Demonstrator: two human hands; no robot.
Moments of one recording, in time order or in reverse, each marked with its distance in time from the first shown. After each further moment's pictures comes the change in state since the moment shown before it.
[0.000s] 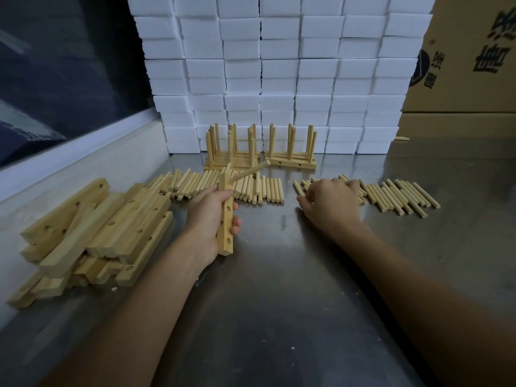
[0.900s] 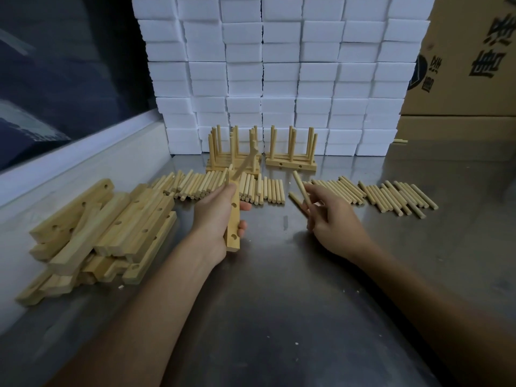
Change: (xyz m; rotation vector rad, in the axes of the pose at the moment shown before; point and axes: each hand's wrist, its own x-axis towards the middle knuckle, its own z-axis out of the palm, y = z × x) left_hand -0.015 0.006 0.008 0.017 0.035 -0.060; right_hand -0.045 0.001 -0.021 0.807 -0.154 -0.080
